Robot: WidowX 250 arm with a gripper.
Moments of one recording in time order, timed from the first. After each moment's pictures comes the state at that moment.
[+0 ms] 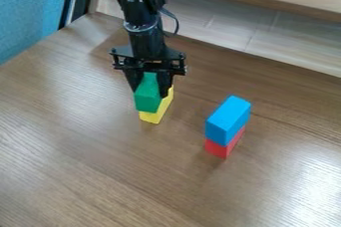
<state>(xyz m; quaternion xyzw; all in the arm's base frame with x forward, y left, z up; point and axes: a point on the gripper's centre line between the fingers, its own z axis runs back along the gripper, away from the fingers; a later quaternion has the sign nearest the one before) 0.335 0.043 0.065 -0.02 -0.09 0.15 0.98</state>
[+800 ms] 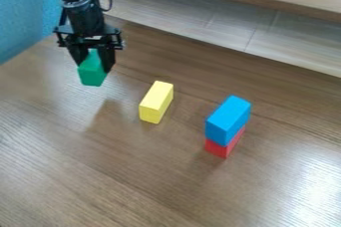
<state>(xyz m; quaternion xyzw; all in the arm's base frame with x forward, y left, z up) 0.331 0.147 0.071 -0.02 -0.09 0.17 0.98</state>
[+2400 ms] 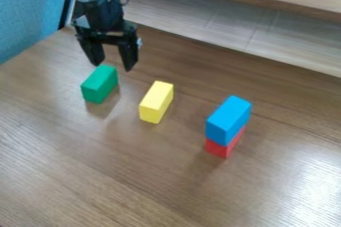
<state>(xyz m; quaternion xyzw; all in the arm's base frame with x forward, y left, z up) 0.338 0.110 0.091 -0.03 -0.11 0.08 0.99</state>
